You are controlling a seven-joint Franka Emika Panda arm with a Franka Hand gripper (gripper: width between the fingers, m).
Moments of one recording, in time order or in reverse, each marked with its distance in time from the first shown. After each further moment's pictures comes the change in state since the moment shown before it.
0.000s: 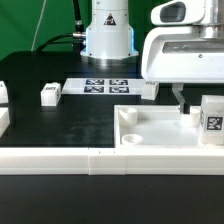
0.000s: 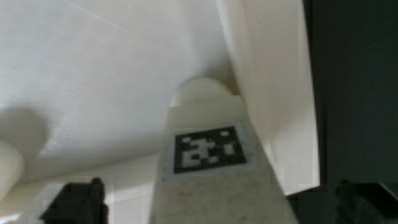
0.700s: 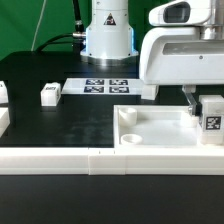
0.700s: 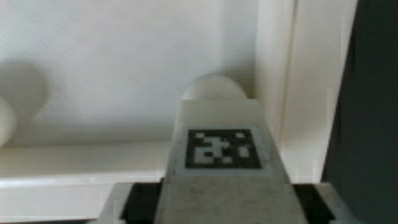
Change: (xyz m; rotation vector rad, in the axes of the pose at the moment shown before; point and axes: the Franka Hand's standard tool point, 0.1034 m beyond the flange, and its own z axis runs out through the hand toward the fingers) arm 0.001 0.002 0.000 0.000 0.001 -0.052
